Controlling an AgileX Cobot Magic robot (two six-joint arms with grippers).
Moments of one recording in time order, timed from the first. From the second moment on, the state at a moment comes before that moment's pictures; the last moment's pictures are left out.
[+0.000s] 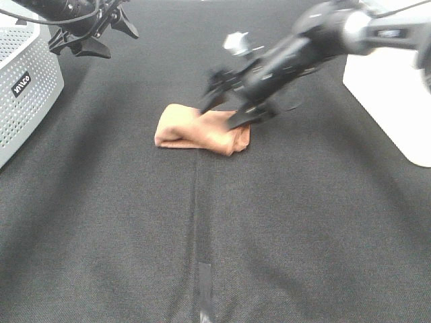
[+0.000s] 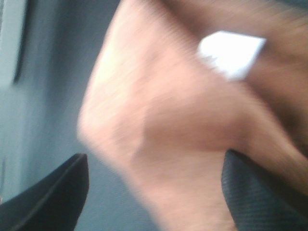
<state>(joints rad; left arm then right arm) -0.10 2.30 -2.04 -0.61 0.73 -0.05 0.25 2.49 -2.00 0.82 0.99 -0.38</state>
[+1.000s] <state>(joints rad) -0.15 1.99 -2.04 -0.41 1.13 0.08 0.17 2.16 -2.00 0.55 1.21 -0.24</state>
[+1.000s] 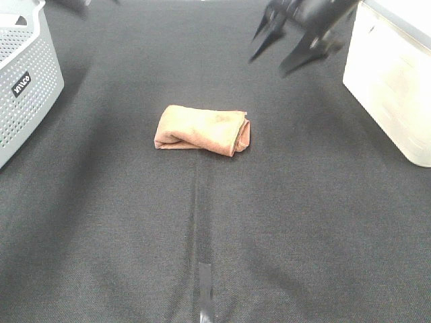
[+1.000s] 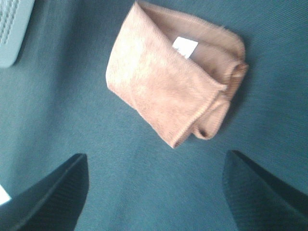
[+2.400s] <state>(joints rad) -0.30 0.39 -0.78 -0.01 1.22 -0.04 0.17 0.62 -0.81 0.23 1.22 -0.11</state>
